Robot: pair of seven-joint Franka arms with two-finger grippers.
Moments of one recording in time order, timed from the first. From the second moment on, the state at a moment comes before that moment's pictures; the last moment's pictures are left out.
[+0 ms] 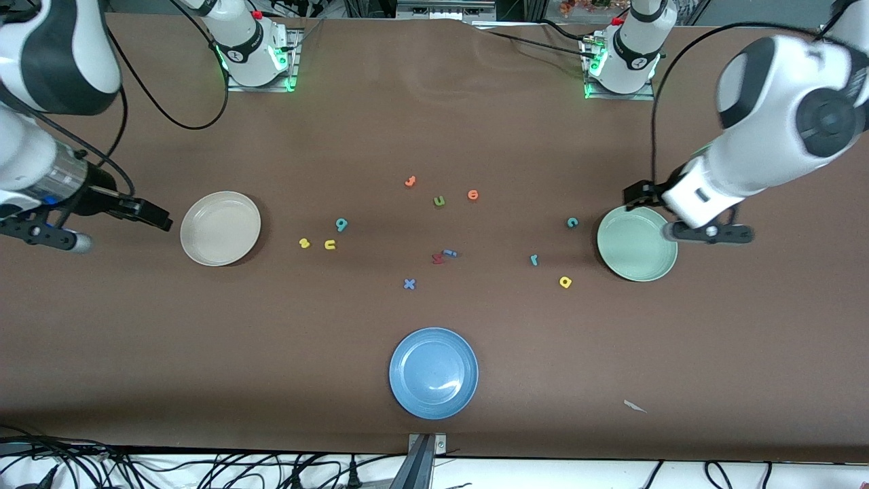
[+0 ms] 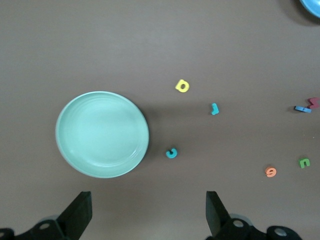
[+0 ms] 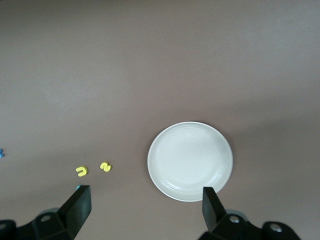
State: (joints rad) left arm -0.19 0.18 -0.03 -1.75 -0.08 1.79 -0.13; right arm 0.11 0.15 -0.07 -1.74 0.05 1.89 0.31
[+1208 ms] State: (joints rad) left arm -0.36 0.56 -0.03 -1.74 -0.08 2.13 -0.17; right arm 0.40 0.47 -0.05 -1.94 -0.10 2.28 0.48
